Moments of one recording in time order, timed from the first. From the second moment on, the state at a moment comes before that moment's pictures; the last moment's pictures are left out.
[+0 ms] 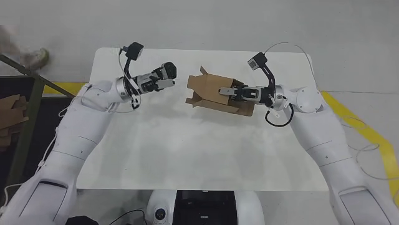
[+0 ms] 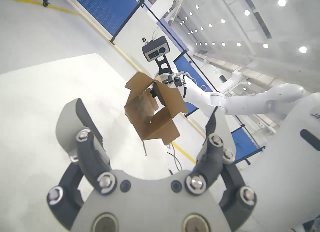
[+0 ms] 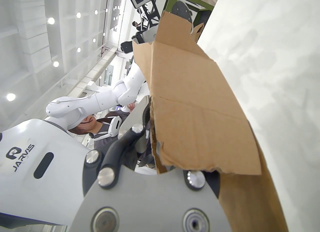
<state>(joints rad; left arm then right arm) 0.93 -1.00 -1.13 -1.18 -0.24 -1.01 -0.81 -0.86 -1.21 1.05 -1.17 0.46 -0.49 1.20</state>
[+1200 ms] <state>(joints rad) 0.92 -0.99 -1.13 -1.22 0.32 -1.01 -0.61 -0.86 -1.21 1.05 -1.17 0.46 -0.49 1.20</state>
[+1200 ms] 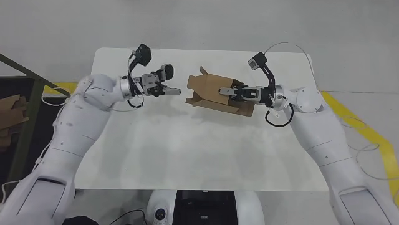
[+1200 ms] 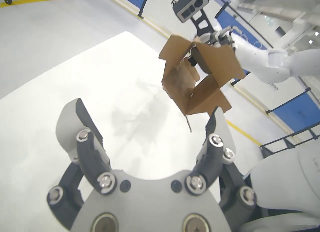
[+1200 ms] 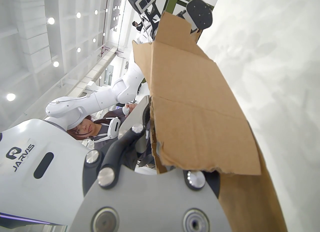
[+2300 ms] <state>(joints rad) 0.72 -0.82 -0.71 -1.09 1.46 -1.01 0.81 -0.86 -1.21 1.05 -1.17 0.46 -0.49 1.20</state>
